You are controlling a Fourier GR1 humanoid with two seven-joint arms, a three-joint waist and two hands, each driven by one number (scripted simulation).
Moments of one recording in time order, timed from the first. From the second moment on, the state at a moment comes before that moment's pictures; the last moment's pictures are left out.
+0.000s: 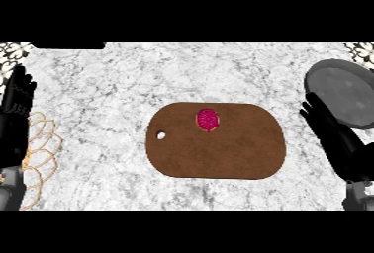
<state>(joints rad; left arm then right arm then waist) -0.13 0.45 0.02 -1.64 0.05 0.28 0.03 -0.05 -0.41 0.08 -1.62 -0.31 0.00 0.14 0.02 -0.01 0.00</state>
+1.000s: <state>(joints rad) -0.22 0.31 -0.03 -1.47 0.14 0.19 0.07 -0.20 -0.46 0.22 -1.67 0.15 -0.13 0.00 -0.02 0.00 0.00</state>
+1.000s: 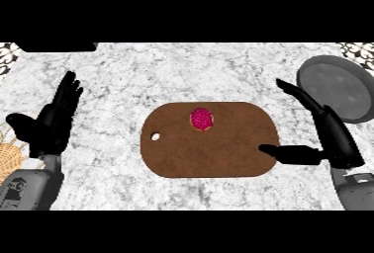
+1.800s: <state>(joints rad) -0.22 0.28 -0.03 -1.48 0.10 0.17 0.07 -0.67 -0.56 0.25 -1.77 0.18 0.26 0.63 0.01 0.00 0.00</state>
